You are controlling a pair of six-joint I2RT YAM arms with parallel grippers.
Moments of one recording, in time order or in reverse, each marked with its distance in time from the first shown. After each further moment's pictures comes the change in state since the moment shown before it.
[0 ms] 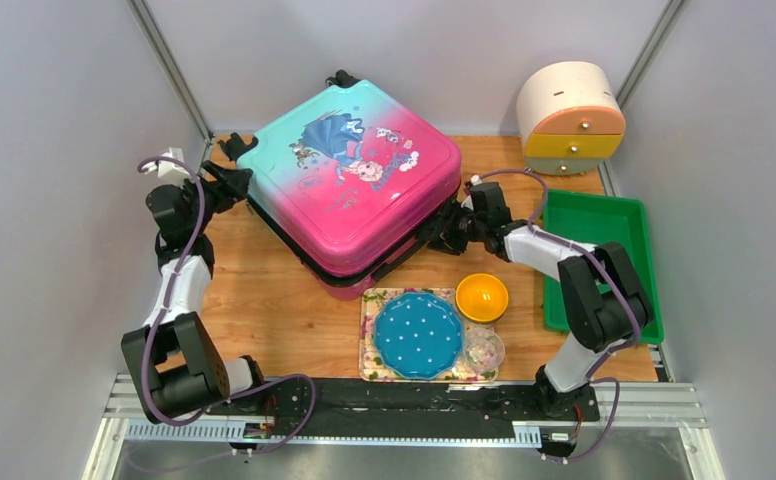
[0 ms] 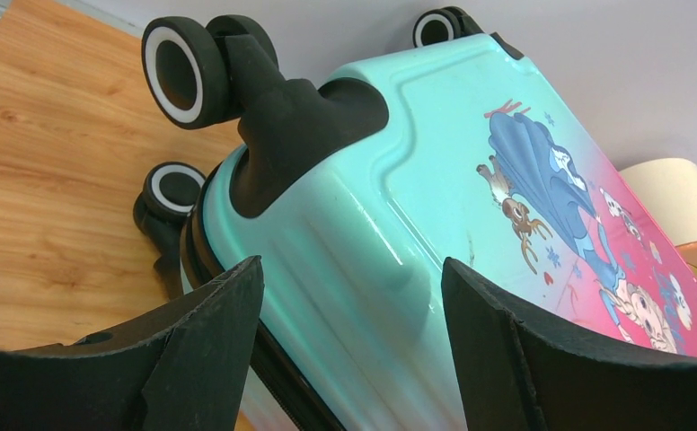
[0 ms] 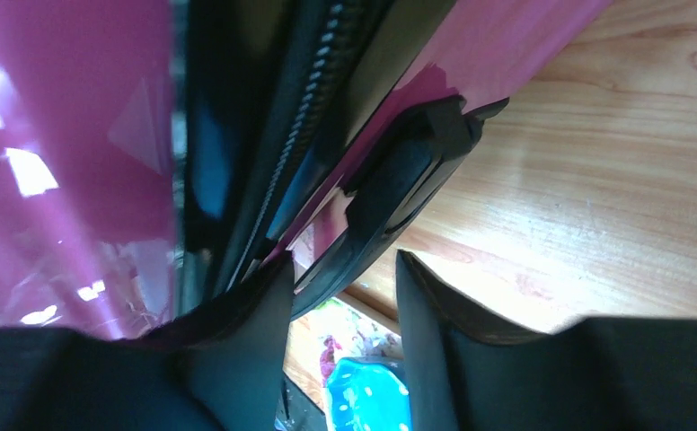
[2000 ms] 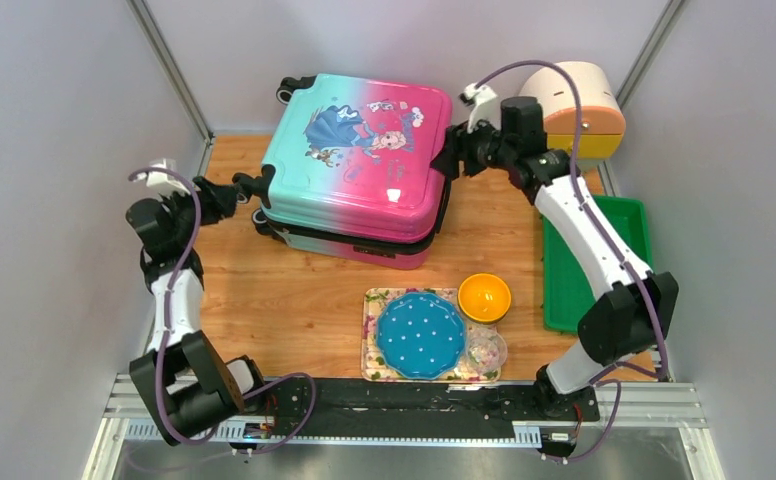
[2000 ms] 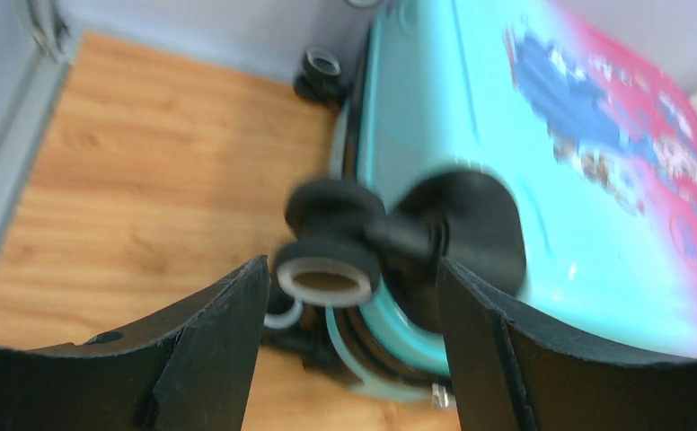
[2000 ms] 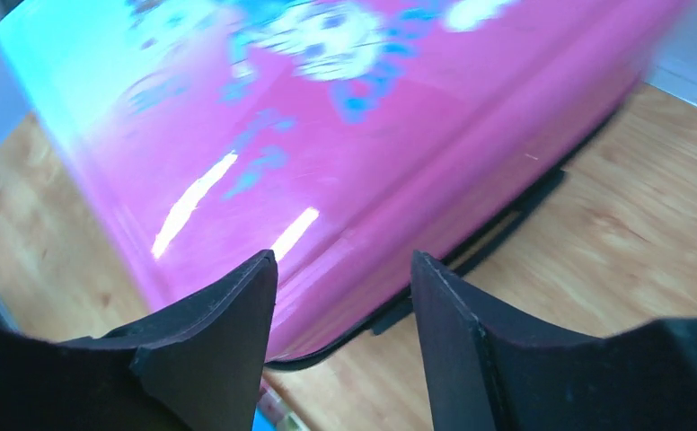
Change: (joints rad) left arm 0.127 -0.147 -0.102 -0.101 0.175 0.220; right arm -0.106 -0.040 0.673 -0.462 0.000 -0.852
